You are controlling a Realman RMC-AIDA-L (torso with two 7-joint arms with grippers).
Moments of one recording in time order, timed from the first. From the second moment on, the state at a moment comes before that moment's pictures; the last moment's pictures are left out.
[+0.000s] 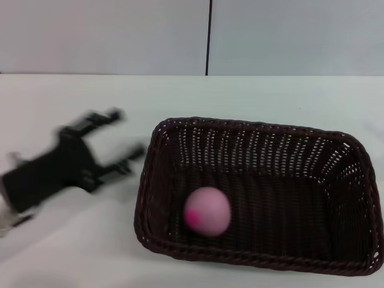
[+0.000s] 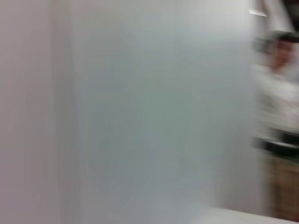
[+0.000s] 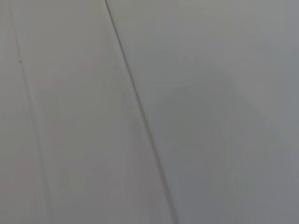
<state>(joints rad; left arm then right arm) -0.18 -2.07 1.11 0.55 1.27 1.61 -0.85 0.17 2.08 -0.62 -0.45 -1.29 -1.79 1.08</state>
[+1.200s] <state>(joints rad) -0.15 -2.07 0.44 -0.05 1.06 1.74 -0.22 0.20 2.08 -0.17 0.00 -1.29 -1.84 0.55</state>
